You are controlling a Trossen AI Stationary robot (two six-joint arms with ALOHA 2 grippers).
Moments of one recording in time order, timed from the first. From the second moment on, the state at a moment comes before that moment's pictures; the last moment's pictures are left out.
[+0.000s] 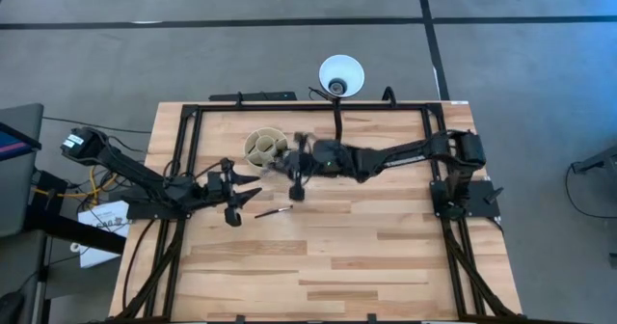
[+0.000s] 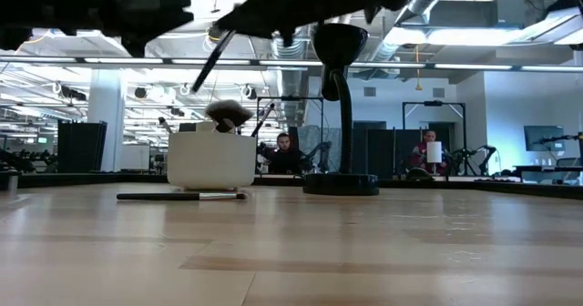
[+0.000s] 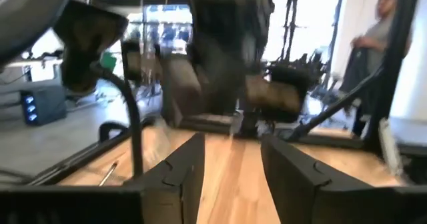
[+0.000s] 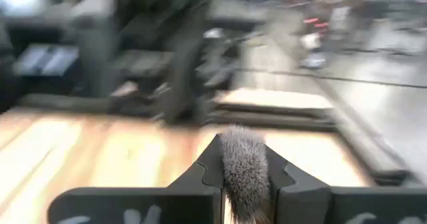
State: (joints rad) left arm -0.42 0.96 0.15 0.99 -0.61 0.08; right arm -0.02 1.86 1.29 0.36 0.02 -0.17
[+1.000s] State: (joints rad) left arm -0.40 0.96 0.15 0.99 -0.60 0.07; right arm -0.07 2.16 1.69 -0.06 0.25 -0.21
